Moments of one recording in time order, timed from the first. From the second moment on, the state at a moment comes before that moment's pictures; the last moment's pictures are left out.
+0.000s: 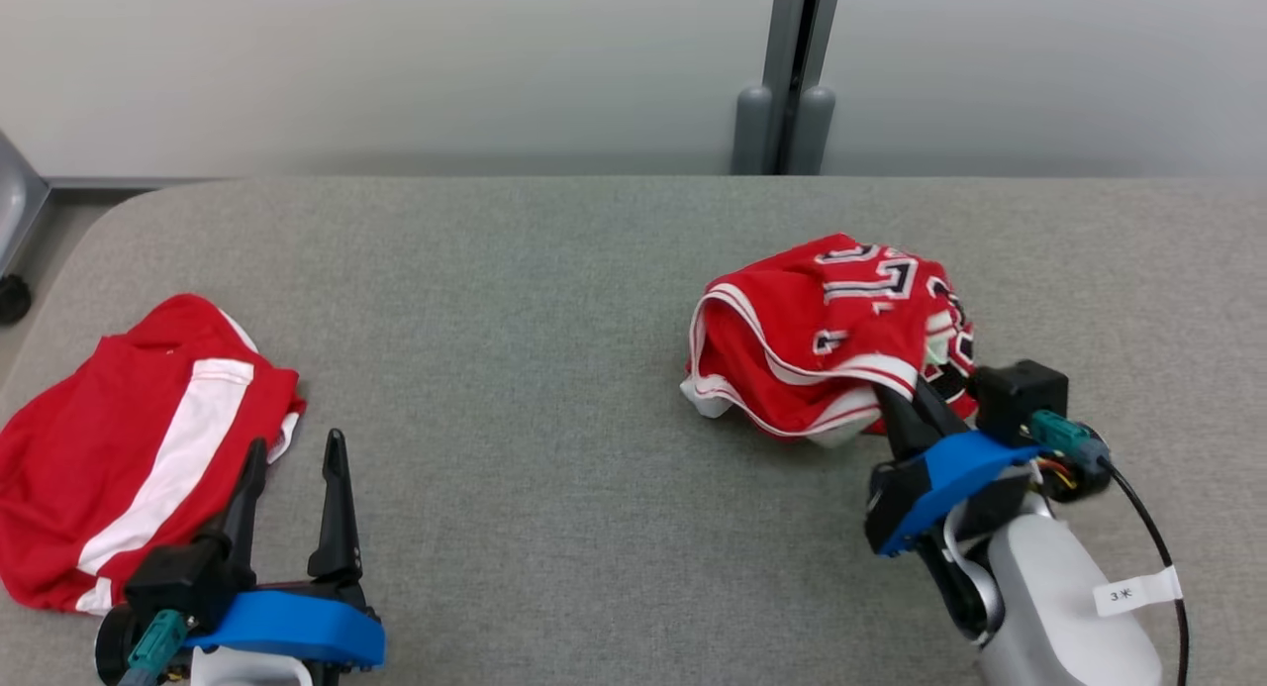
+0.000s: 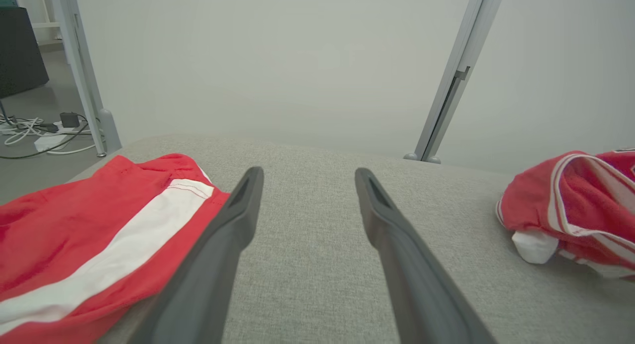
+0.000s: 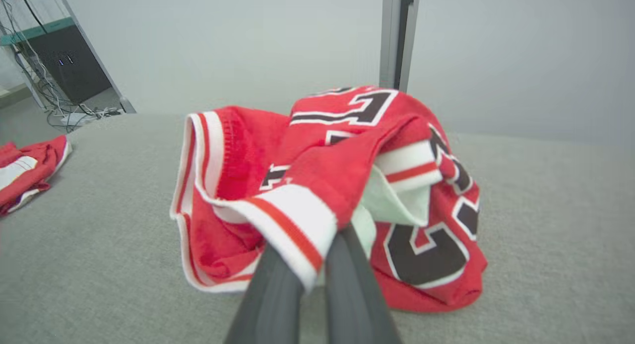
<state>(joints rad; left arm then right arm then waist) -0.08 0.18 -0.11 0.27 -0.35 -0.05 -0.26 -0.41 -0.05 0.12 0.56 0.17 0.13 -0.12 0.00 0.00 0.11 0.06</state>
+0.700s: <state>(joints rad) -0.02 0.17 -0.08 0.24 -0.35 -0.04 -0.26 -0.67 -0.05 0.38 -0.13 0.48 0.13 0.09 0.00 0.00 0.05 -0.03</state>
